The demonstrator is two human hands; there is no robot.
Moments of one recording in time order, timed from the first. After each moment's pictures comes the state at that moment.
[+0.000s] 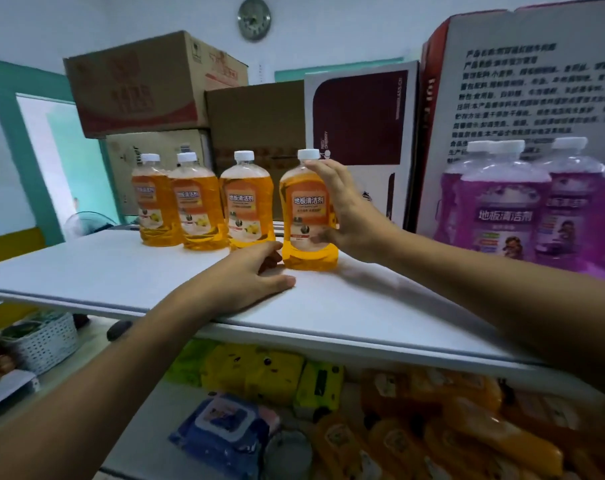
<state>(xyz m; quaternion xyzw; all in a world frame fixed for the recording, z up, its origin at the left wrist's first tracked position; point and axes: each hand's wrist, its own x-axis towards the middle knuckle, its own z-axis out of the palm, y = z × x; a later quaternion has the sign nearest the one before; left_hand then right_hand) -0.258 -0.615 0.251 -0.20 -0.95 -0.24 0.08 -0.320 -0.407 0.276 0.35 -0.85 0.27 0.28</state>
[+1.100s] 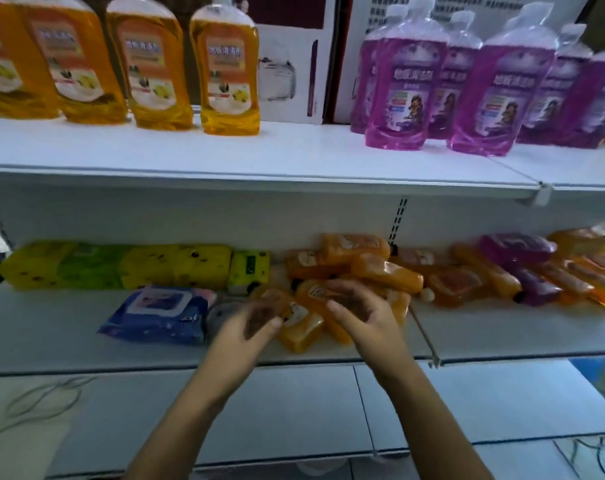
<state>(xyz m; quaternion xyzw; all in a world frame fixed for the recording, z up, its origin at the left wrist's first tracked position) -0.123 -0.582 0.032 -0.17 -0.76 -0.62 -0.10 -0.075 -0.384 0.036 -0.02 -0.78 0.60 0.16</state>
